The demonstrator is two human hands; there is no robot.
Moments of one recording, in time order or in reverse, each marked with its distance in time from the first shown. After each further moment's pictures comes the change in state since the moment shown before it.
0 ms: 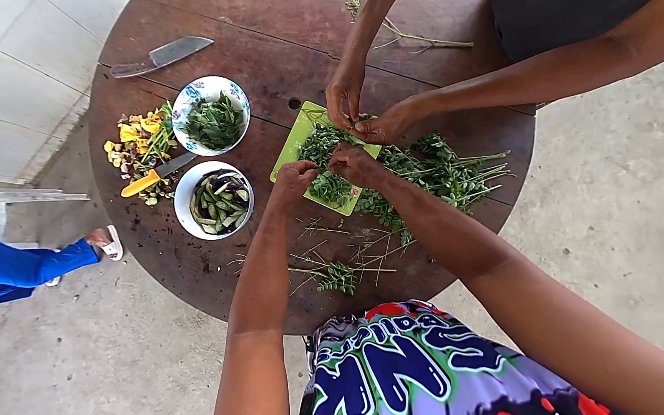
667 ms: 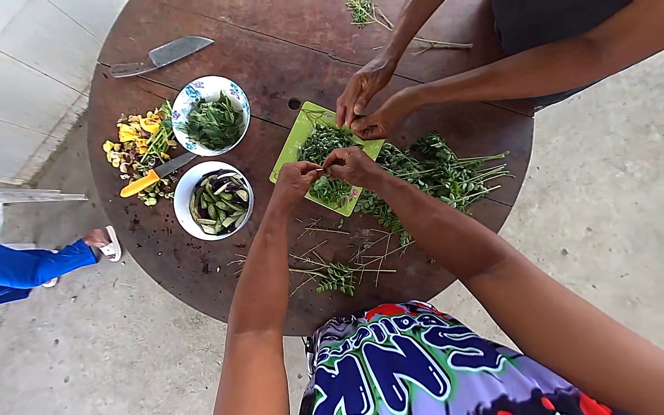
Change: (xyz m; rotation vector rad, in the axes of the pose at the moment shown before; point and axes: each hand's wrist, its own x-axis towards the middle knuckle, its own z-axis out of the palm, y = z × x) left_hand 0.001 0.005 0.003 0.027 -0.010 -0.003; right_hand 0.001 -0.023 0.002 0.297 -0.022 0.178
